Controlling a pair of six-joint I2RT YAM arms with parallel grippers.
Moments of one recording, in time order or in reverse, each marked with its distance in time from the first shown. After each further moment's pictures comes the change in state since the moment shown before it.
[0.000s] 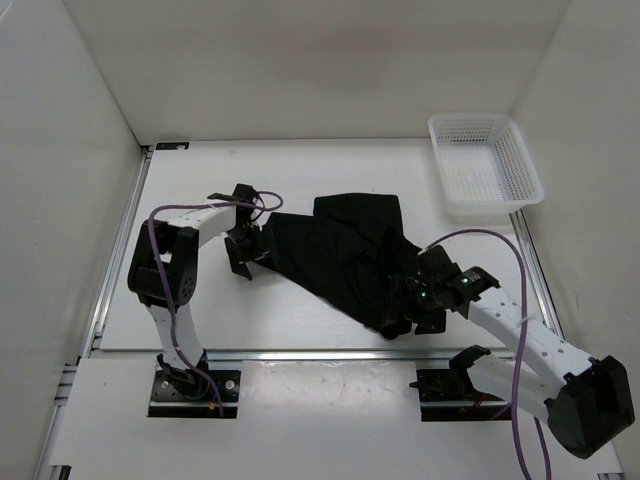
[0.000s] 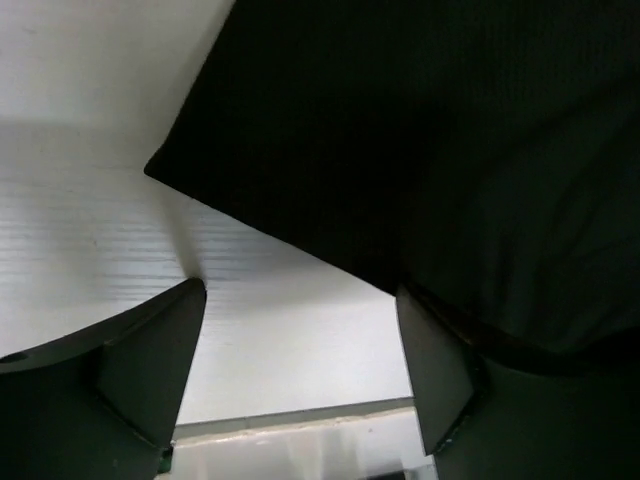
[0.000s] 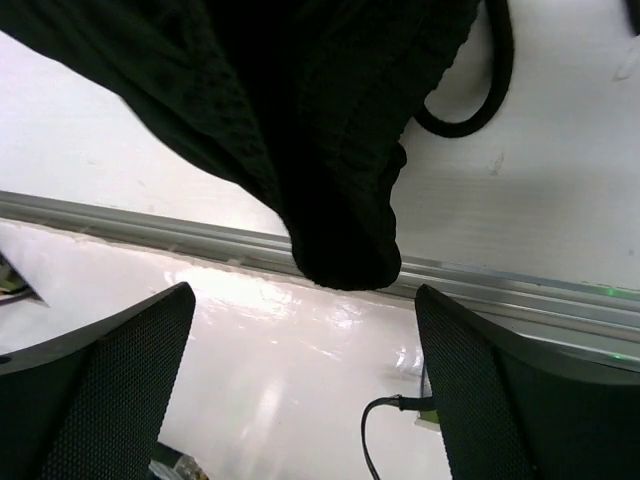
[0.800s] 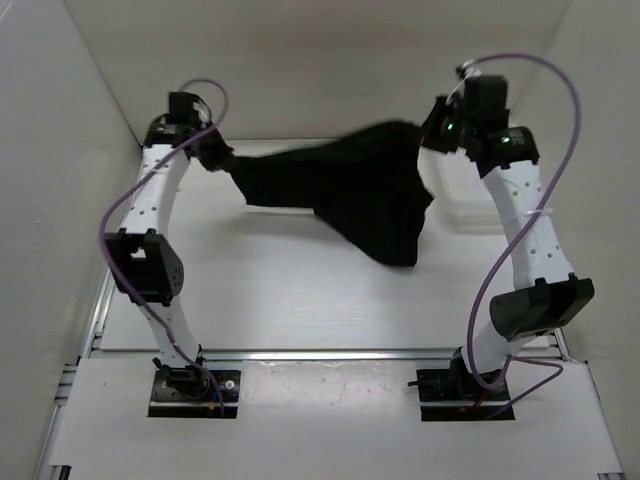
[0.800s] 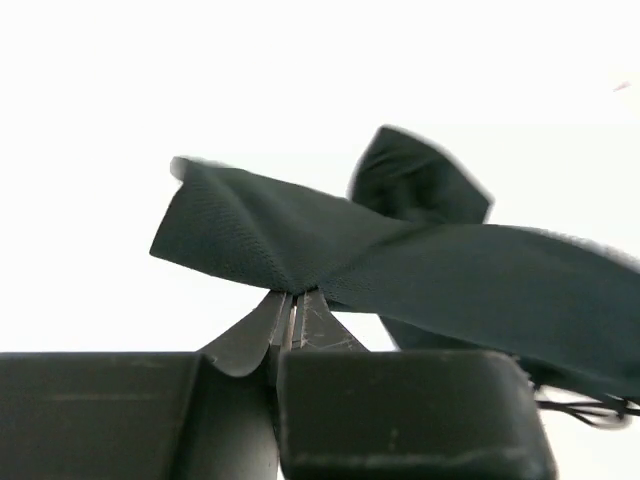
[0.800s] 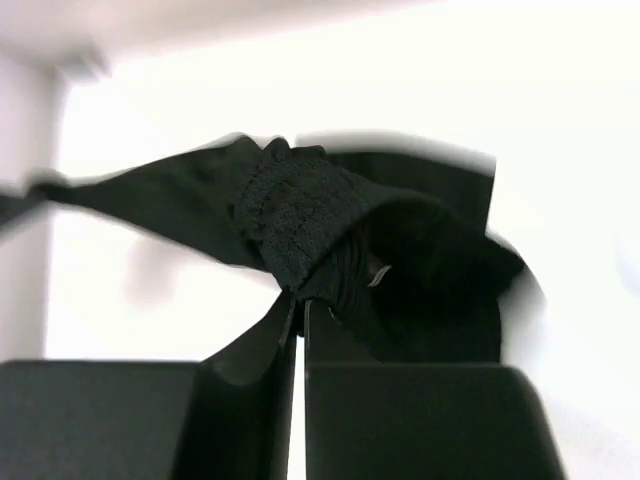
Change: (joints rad) left arm 0.194 0.081 0.702 -0.085 0.036 -0.058; right arm -0.300 0.629 1.144 0.048 0.053 -0.253
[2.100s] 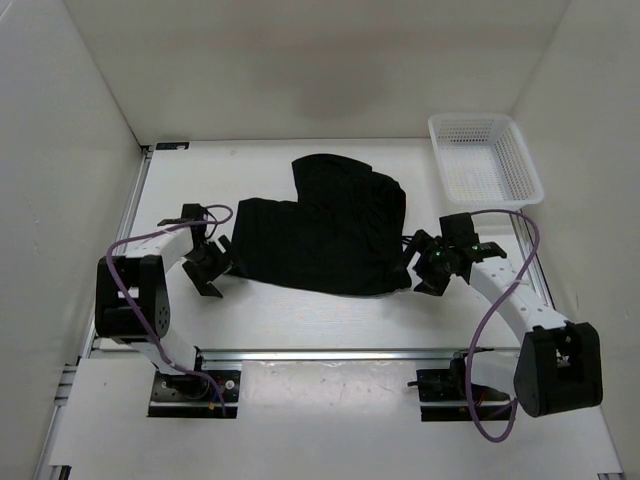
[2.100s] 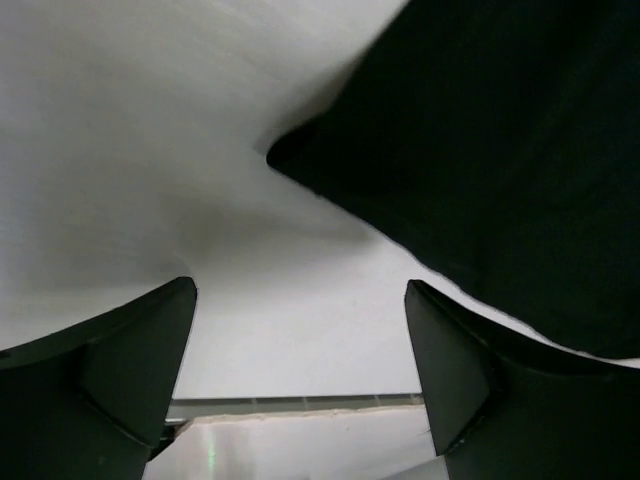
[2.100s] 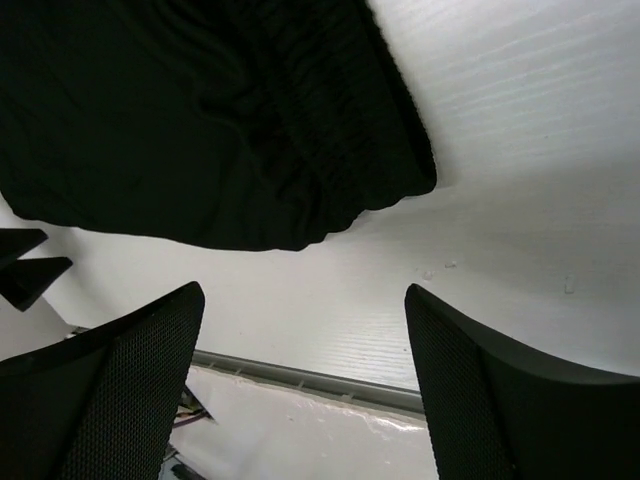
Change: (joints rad) left arm 0.080 -0.348 -0.991 0.123 -0.006 -0.006; right arm -0.037 -0.393 -1.040 0.223 -0.122 0.322
